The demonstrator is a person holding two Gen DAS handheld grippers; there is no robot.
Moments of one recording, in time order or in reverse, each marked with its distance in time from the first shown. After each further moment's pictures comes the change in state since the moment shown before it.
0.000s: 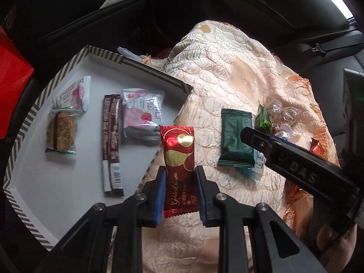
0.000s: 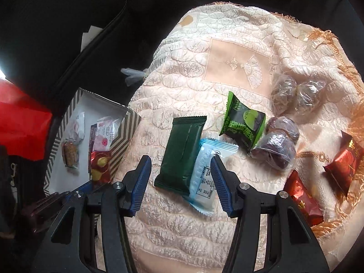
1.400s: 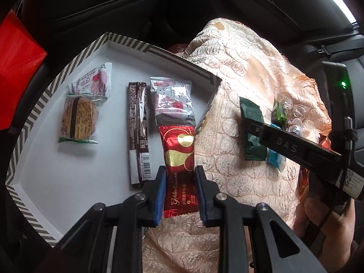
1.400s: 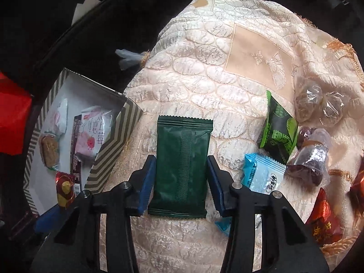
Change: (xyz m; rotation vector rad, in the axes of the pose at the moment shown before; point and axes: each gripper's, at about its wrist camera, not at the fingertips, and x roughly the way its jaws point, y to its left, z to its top) left arm 0.006 0.034 -0.010 -0.015 0.013 0.009; right arm 0.049 0.031 0.008 -0.052 0.056 -0.068
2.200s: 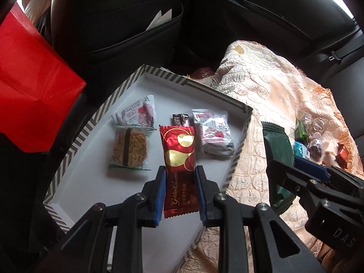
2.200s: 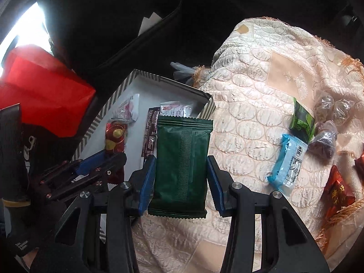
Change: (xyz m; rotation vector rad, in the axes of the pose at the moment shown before) left arm -0.029 0.033 0.012 0.033 -0.143 0.166; right arm -0.071 0.052 -0.044 -0.096 -0.113 0.194
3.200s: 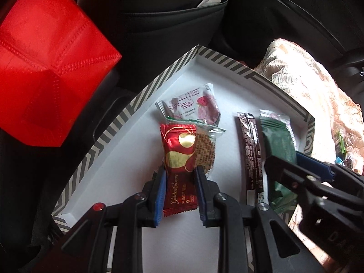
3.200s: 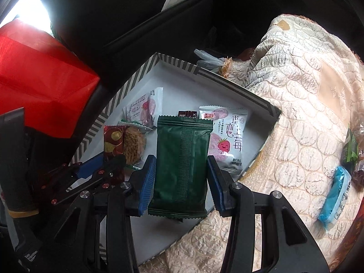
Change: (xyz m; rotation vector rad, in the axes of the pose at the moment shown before) left arm 0.054 0.064 0.010 -0.099 0.073 0.083; right arm 0.087 0.060 0.033 -0.063 0.084 0.008
